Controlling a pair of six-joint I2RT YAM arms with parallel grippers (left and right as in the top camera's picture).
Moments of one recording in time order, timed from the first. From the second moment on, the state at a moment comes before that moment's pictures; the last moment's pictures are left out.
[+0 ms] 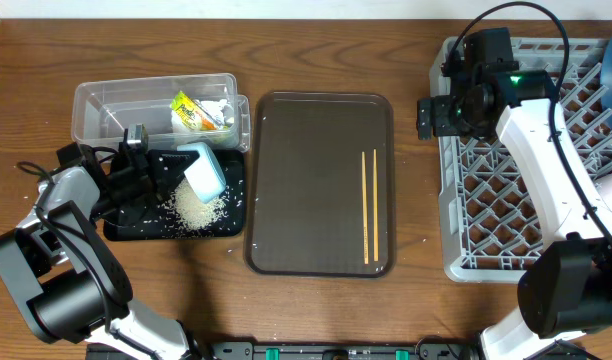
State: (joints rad) left arm 0.52 1.83 1.03 -0.81 1.49 -0.04; right arm 0.12 1.78 1.57 -1.00 -0.06 0.09
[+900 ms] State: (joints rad) left arm 0.52 1.83 1.03 -0.79 1.45 -0.05; right arm 0.12 1.78 1.57 -1.00 -0.06 0.09
